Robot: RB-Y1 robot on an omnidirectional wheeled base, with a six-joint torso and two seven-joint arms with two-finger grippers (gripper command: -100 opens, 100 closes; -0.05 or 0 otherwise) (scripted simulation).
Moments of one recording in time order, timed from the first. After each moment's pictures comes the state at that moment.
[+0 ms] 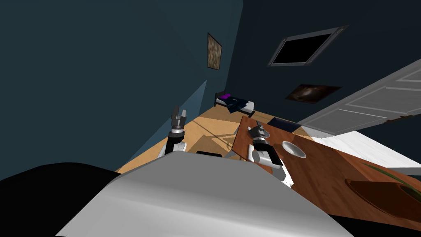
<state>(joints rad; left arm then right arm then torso) 0.50 0.00 -0.07 -2.24 -0.11 -0.54 0.02 0.42 -0.31 -0.18 -2.08 -0.32 0.04 -0.12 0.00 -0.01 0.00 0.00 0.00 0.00</state>
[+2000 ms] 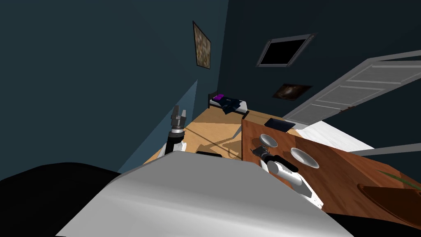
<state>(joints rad) 0.50 0.00 -0.07 -2.24 -0.11 -0.54 0.02 0.51 -0.53 -0.28 -1.75 -0.68 0.55 -0.54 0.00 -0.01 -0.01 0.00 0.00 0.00</state>
